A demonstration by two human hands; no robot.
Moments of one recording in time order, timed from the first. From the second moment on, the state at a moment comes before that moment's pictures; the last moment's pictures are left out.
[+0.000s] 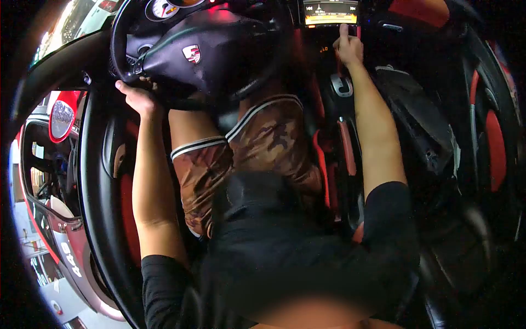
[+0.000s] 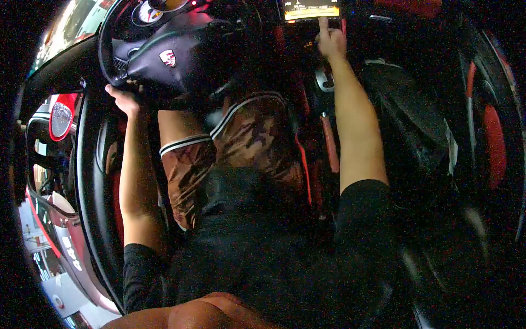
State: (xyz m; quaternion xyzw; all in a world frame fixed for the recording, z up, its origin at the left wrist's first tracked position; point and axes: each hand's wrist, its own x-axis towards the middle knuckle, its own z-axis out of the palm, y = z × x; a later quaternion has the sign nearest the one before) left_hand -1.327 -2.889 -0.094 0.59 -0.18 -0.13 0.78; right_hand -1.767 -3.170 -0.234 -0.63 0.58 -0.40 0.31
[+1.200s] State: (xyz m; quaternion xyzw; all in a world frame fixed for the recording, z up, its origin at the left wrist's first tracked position) left_hand -1.332 -2.889 -0.089 0.59 -0.19 -0.11 0.78; right_hand -1.754 -3.178 -0.282 -0.48 0.59 -0.54 0.36
